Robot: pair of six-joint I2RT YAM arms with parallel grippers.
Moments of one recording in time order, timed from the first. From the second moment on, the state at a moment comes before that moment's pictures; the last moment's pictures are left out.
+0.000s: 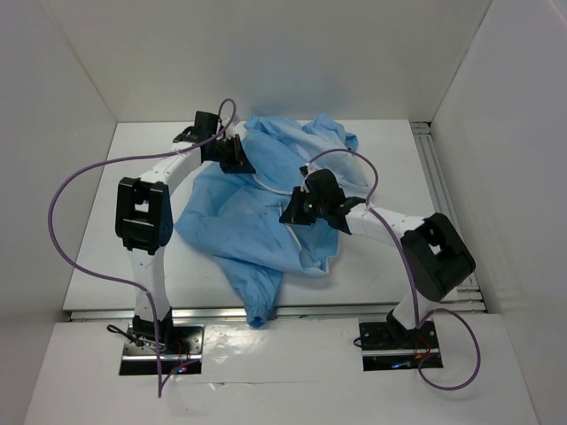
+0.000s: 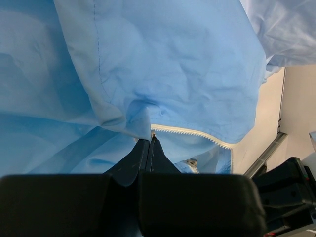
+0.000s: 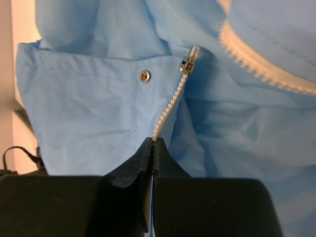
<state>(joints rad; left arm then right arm) -0.18 2.09 1.74 -0.51 0.60 -0.40 0.59 1.63 0.95 0.02 -0.28 0.65</state>
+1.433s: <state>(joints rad) -0.26 1.91 1.41 -0.33 0.46 -0.57 0.61 1.61 0.94 0.04 -0.54 0.37</state>
